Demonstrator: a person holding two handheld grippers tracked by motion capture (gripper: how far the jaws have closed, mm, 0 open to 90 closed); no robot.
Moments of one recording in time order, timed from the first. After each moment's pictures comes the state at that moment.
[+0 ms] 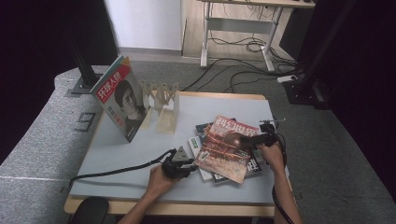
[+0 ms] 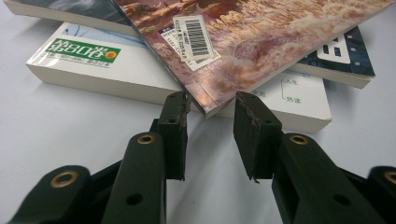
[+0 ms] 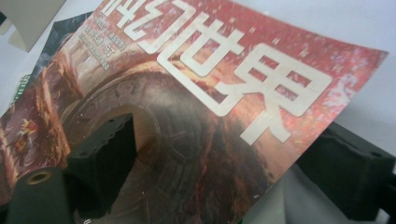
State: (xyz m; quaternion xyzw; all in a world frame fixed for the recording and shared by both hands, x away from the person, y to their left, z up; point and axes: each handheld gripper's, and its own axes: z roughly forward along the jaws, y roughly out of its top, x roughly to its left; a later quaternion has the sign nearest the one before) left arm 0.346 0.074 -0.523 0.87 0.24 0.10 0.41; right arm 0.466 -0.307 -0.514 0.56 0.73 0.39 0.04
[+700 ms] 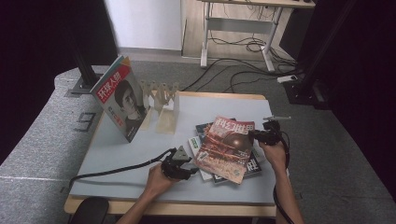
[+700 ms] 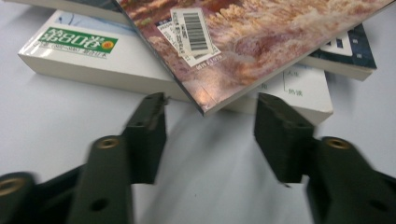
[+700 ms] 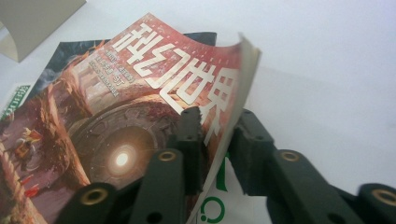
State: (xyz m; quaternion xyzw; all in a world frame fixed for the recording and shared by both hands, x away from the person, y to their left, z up) left arm 0.352 0.076 -0.521 0.88 0.24 0.08 0.39; right arm 0.446 -0.304 -0.479 0.53 0.74 0.39 0.14
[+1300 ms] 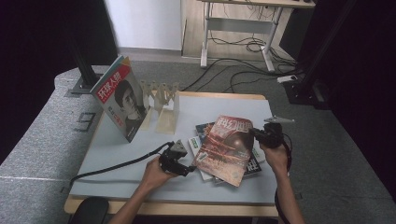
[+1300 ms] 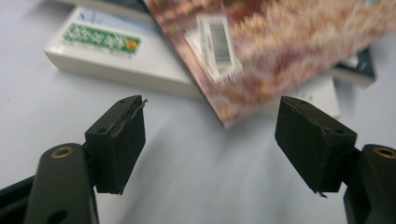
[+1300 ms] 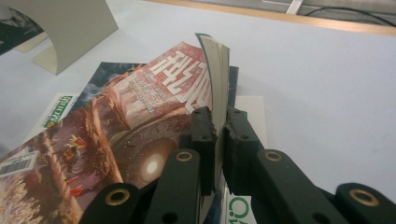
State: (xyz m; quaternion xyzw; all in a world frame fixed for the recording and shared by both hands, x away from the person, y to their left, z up) left arm 0.372 0.085 -0.505 0.88 0.26 0.04 0.39; right arm 0.414 -0.291 -0.449 0.49 0.74 0.42 0.19
